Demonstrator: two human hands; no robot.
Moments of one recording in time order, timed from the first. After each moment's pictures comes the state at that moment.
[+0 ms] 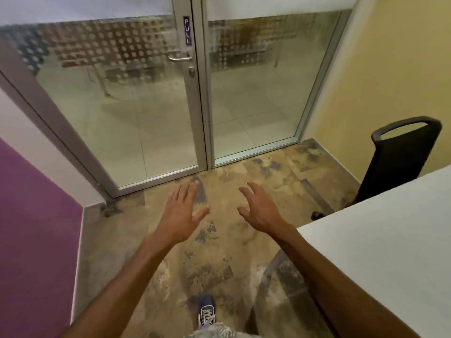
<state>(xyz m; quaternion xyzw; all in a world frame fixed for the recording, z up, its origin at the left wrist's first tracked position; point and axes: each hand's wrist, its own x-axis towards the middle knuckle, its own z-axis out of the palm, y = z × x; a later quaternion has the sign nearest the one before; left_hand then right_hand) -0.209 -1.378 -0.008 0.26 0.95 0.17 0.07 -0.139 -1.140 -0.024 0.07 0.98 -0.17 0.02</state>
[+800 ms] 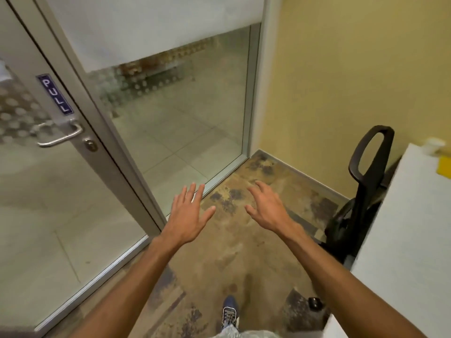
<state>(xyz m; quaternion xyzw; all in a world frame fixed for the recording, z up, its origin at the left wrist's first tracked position) -0.586 -1.064 -0.009 0.47 0.87 0.15 0.10 -0.421 -0.879 -0.018 0.29 0.94 -0.18 -0.06</state>
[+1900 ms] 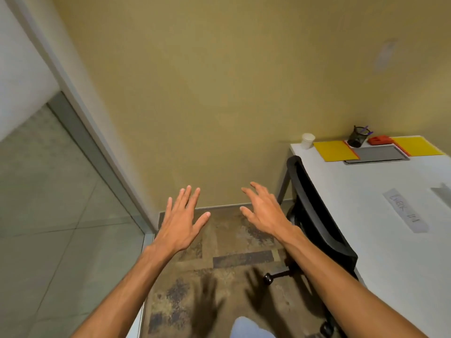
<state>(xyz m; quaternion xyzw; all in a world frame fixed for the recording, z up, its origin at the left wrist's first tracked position) -0.779 -0.455 0.014 0.79 0.59 0.13 0.12 -0.520 -0.450 0.009 0.64 0.74 -0.13 -0.13</state>
